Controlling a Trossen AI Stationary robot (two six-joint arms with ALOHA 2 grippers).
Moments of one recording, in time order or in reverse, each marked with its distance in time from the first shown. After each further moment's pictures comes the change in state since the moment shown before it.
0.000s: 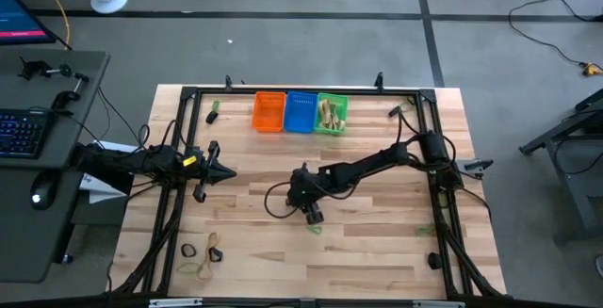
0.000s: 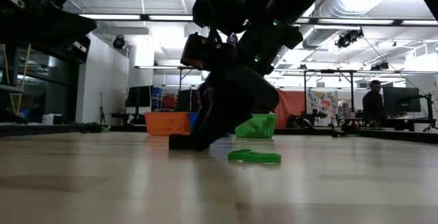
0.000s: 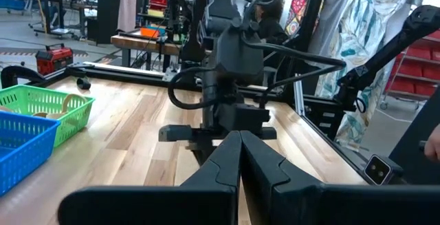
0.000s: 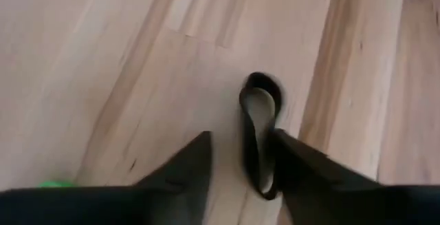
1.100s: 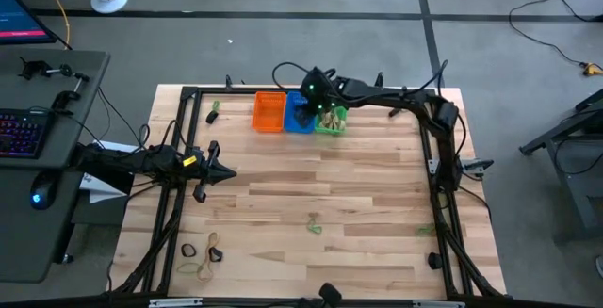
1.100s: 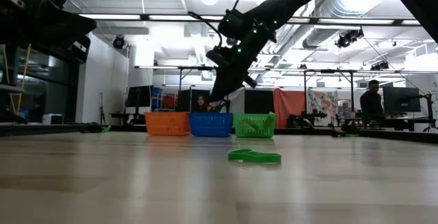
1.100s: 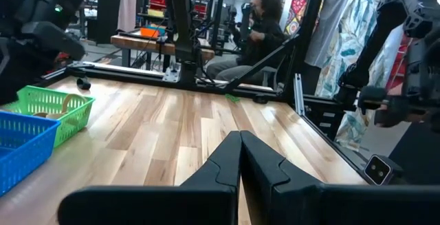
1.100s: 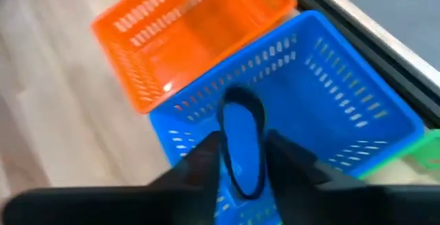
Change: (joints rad) left arm 0.000 0.000 0.000 0.000 0.000 0.000; right arm -0.572 -0.100 0.257 -0.272 0.009 0.451
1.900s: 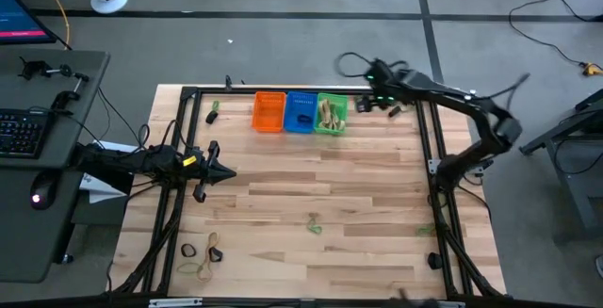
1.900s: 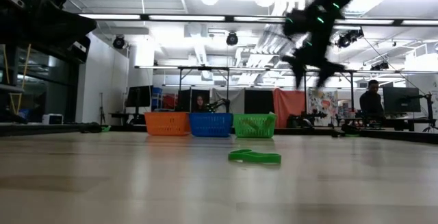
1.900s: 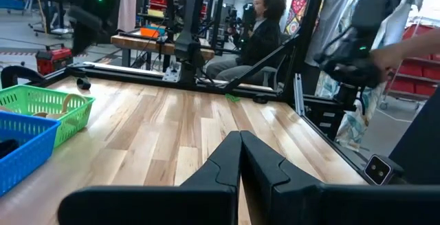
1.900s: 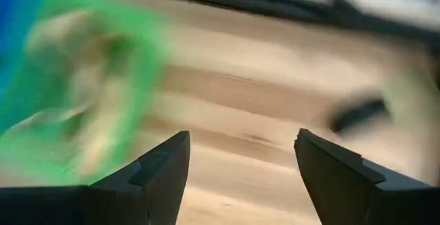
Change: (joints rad) left arm 0.000 0.000 0.000 0.000 0.000 0.000; right arm -0.278 -0.525 -0.481 -0.351 0.199 0.377
